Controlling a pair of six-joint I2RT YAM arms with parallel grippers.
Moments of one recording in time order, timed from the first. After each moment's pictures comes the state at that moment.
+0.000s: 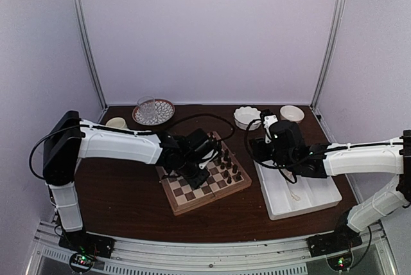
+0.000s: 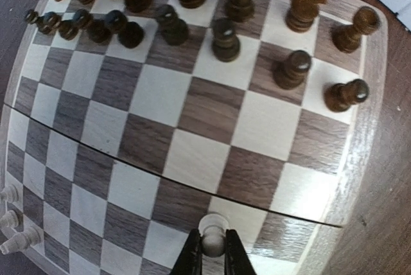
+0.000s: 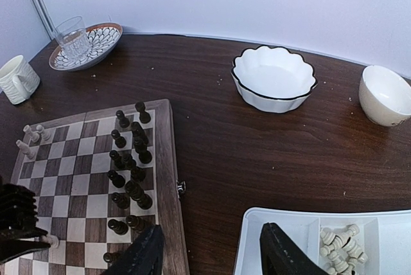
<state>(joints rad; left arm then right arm) -1.05 1.91 1.33 -0.52 -0.19 -0.14 0.84 1.36 0.75 0.11 0.47 0.35</state>
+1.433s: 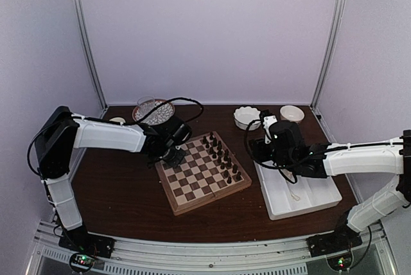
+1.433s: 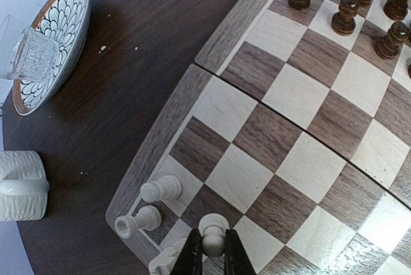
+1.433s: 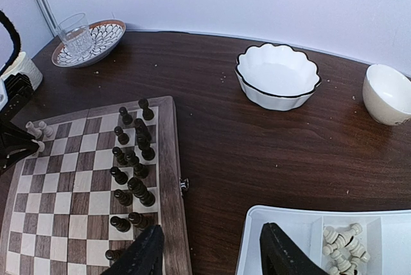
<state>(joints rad) -0.83 1.86 1.21 -0.39 -0.45 -0.11 0.84 1.36 0.75 0.10 0.46 0.34</state>
